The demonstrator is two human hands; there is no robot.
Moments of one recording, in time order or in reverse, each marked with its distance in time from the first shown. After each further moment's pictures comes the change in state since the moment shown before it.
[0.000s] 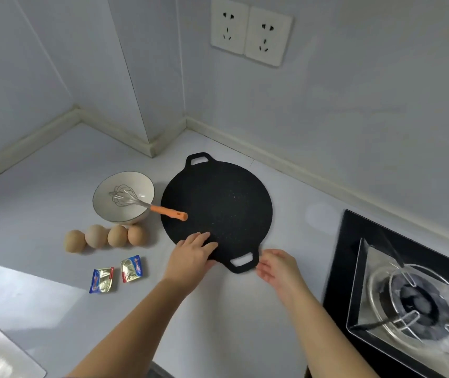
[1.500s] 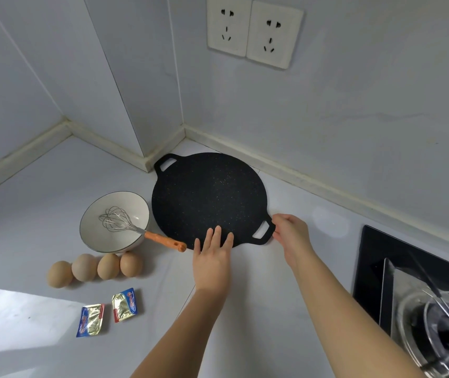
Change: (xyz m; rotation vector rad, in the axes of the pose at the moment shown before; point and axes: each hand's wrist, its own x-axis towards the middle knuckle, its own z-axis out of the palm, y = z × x) left_hand 0.074 0.030 0.011 0.010 0.143 -0.226; right_hand 0.088 -0.083 0.035 -0.020 0.092 -0.249
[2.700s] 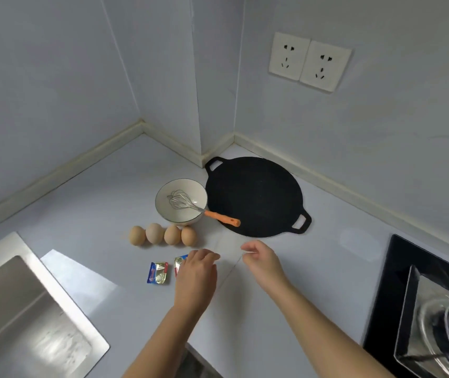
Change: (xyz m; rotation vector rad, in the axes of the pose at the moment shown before) left_hand -0.121 -0.097 -0.043 -0.293 0.269 -0.052; right_hand -0.143 0.050 0.061 -0.493 -0.442 -0.232
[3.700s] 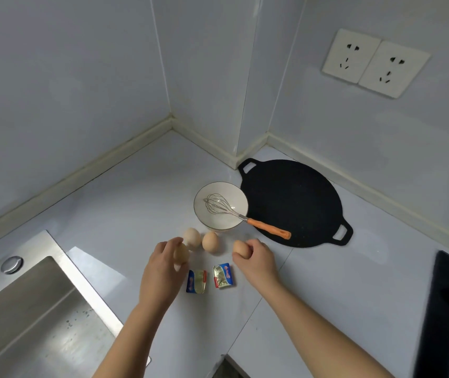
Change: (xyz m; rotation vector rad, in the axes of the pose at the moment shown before) left_hand 0.006 -0.145 -0.065 -0.208 0.056 -0.299; right_hand 0.043 -0.032 0.109 -0.299 0.133 -0.072
